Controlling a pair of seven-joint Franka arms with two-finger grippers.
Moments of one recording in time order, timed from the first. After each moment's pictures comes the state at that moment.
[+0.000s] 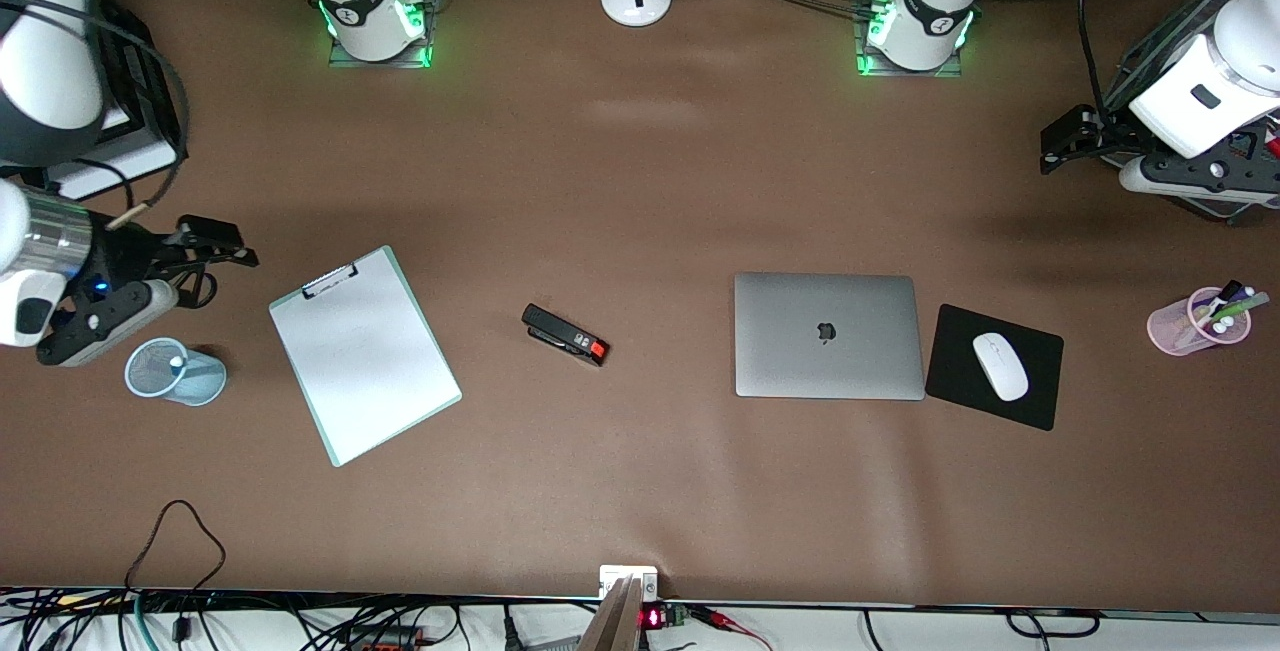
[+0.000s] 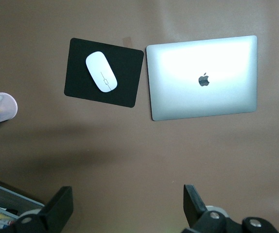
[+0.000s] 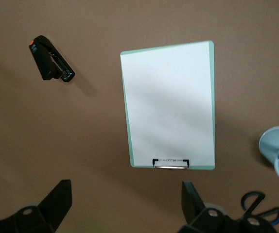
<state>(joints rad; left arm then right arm) -0.03 -0.08 -0.02 -1.78 0.00 1.63 0.04 0.14 0.38 -0.16 -1.33 0.22 1.54 -0.43</state>
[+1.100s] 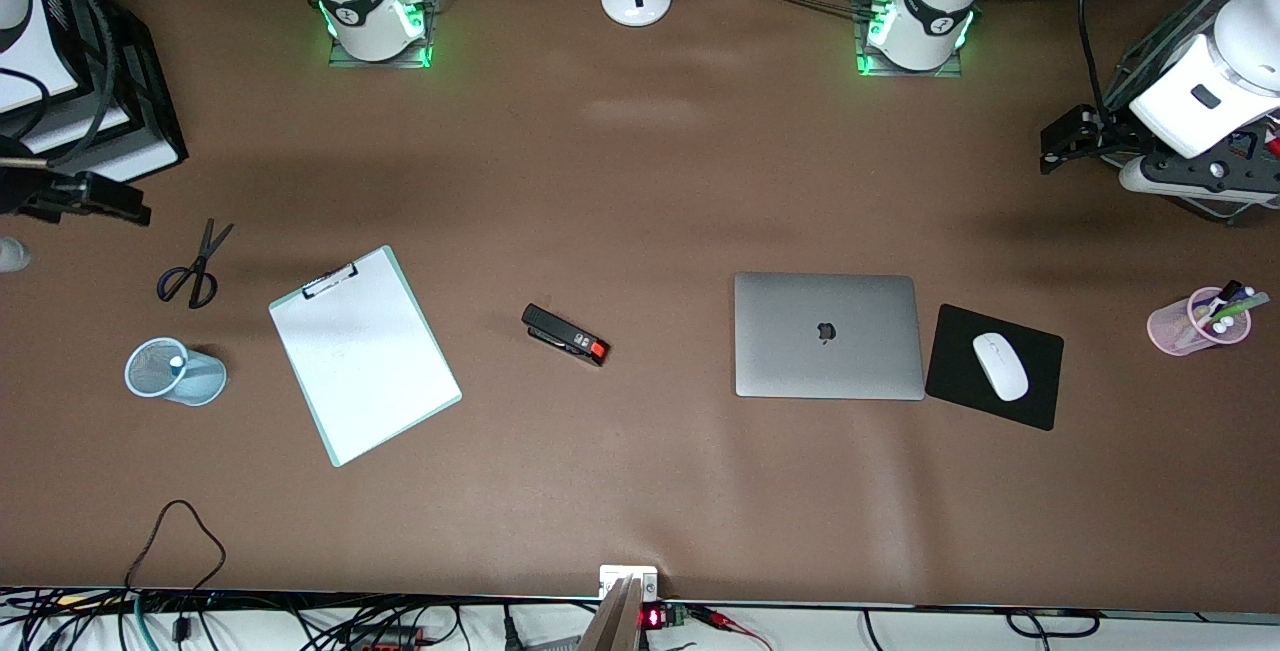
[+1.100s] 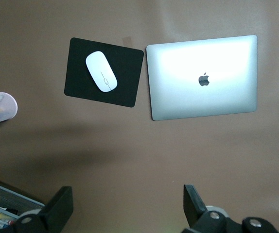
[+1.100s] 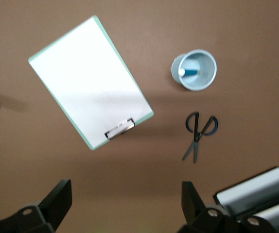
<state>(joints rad) -0.03 -0.08 -0.02 -1.78 0.00 1.63 0.04 0.03 0.22 -0.09 -1.39 -0.03 1.53 -0.05</state>
